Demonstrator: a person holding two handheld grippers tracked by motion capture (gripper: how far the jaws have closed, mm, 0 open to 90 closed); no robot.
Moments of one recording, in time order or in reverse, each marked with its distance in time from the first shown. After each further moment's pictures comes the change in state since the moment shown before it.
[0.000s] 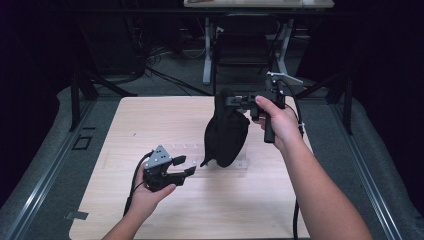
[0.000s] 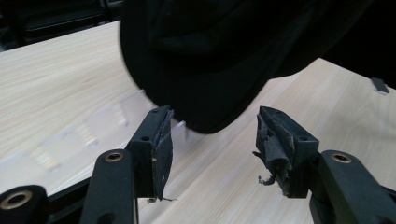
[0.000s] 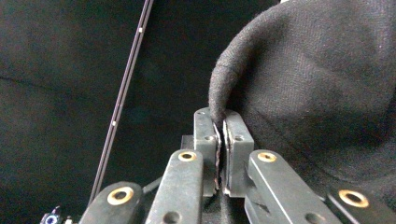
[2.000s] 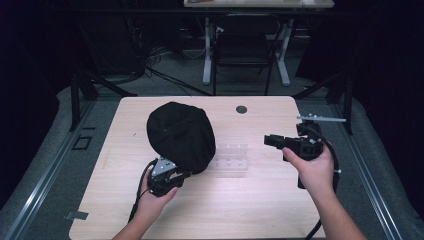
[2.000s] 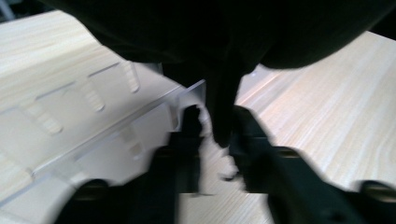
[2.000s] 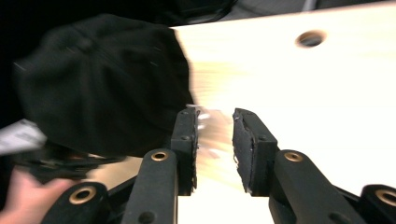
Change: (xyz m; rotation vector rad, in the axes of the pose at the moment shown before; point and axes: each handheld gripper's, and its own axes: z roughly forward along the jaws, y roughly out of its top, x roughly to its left) left arm 0.011 -0.039 0.016 0.046 0.079 -0.023; right arm -0.025 -0.101 -0.072 -0.193 -0.608 -0.478
